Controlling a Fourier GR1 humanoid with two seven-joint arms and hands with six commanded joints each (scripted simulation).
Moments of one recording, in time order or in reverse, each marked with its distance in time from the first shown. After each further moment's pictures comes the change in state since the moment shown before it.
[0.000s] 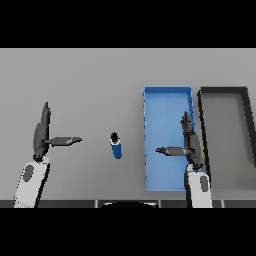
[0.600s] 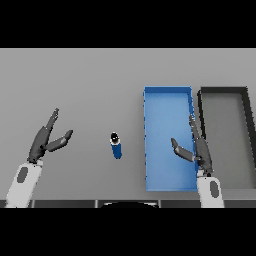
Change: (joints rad) left arm 0.019 0.131 -0.076 0.039 -0.043 -0.232 -0.144; right arm 0.073 -0.166 0.046 -0.074 0.147 0.047 -0.129
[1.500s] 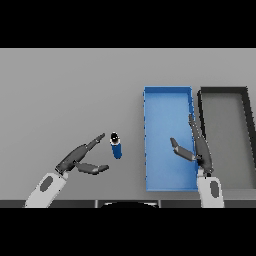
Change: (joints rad) left arm 0.029 -0.073 -0.275 -0.148 -0.077 -0.205 0.113; right arm -0.004 -0.006 0.005 -0.027 -0.003 0.010 0.038
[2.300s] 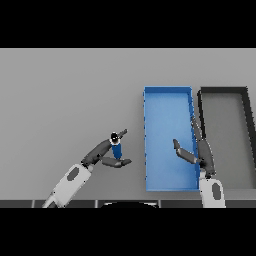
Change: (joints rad) left arm -0.163 -0.265 -0.058 0.280 -0.099 0.060 -0.068; right arm 0.033 -0.012 -0.007 -0.013 0.010 -0.002 -0.030
